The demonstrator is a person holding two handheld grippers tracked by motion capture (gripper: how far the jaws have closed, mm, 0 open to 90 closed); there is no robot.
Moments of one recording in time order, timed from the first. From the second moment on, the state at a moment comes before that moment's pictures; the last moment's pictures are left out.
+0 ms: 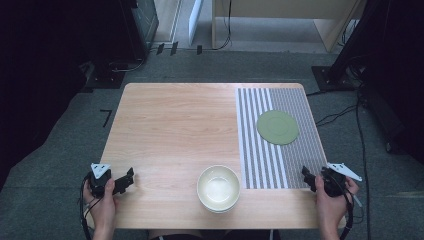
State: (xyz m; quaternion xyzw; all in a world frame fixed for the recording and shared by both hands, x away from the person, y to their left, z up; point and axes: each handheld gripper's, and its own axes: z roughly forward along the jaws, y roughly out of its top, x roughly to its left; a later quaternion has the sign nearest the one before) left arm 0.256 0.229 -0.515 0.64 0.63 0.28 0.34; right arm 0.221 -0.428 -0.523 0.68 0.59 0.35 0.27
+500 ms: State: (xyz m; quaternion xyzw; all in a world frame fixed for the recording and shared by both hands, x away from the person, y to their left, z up) left arm 0.255 0.225 -0.501 0.62 0.63 0.28 0.36; right arm 0.220 -0.429 -0.513 0.68 0.57 0.38 0.27
